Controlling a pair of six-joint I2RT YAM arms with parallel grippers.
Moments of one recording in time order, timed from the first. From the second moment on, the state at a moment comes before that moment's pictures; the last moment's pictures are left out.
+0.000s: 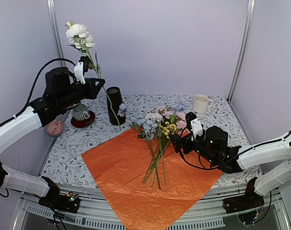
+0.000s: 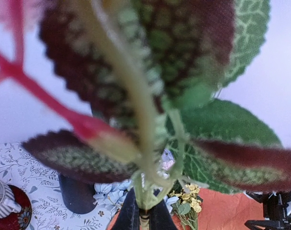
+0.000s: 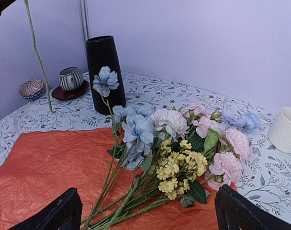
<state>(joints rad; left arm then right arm) -0.53 1.19 1.08 -0.02 0.00 -0.26 0.96 1.34 0.49 0.66 0.38 0.11</state>
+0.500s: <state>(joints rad) -0.48 1.26 1.26 -0.06 0.03 -0.21 0.96 1.34 0.49 0.70 0.38 0.11</state>
